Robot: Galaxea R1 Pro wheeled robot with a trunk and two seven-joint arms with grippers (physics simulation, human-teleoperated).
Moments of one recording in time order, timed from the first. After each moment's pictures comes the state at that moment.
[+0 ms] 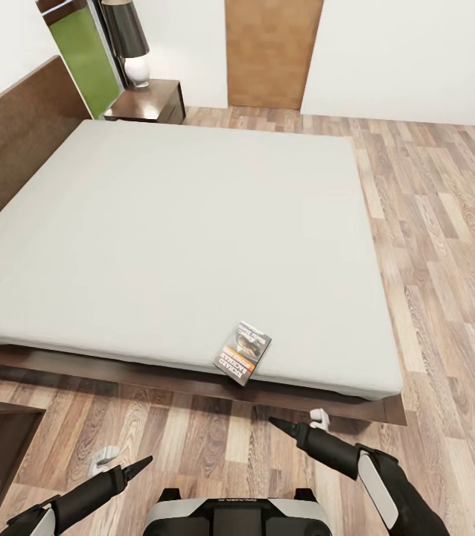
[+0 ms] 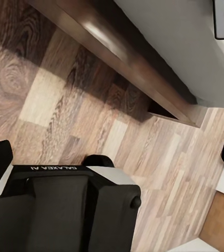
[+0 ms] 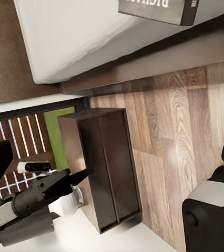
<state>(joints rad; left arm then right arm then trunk) -0.46 0.21 0.39 -0.32 0.12 0.16 -1.01 -0.38 -0.05 -0.07 -0.84 -0.45 0.56 0.89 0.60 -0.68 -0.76</state>
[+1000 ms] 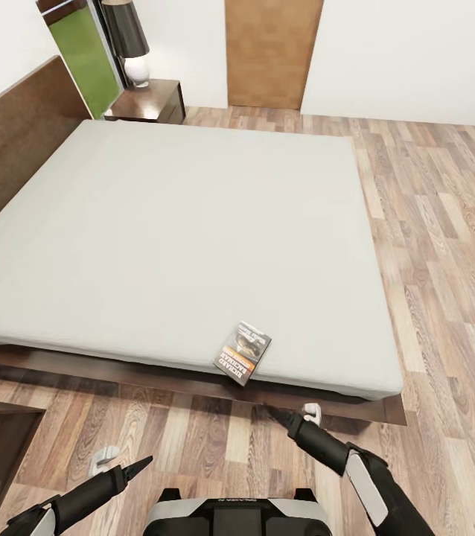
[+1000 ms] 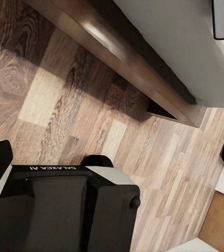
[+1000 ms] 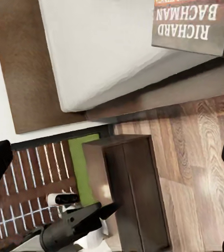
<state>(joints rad) -0.46 0.21 0.39 -0.32 0.12 0.16 -1.02 -0.38 0.00 -0.07 -0.83 -0.57 0.49 0.88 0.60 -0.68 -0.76</state>
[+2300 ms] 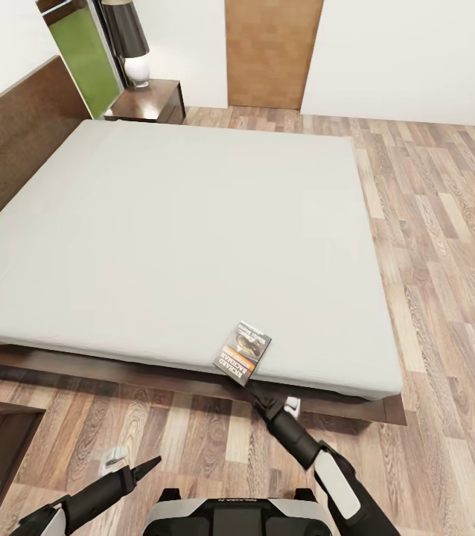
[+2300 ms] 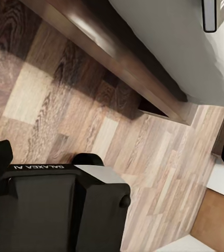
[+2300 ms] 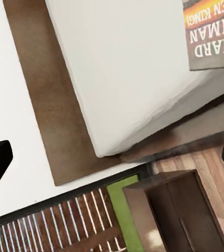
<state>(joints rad) -0.46 0.18 0.39 -0.32 0.12 0.16 -1.02 -0.41 0.10 0.05 -0.76 -0.93 0.36 0.75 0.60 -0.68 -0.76</state>
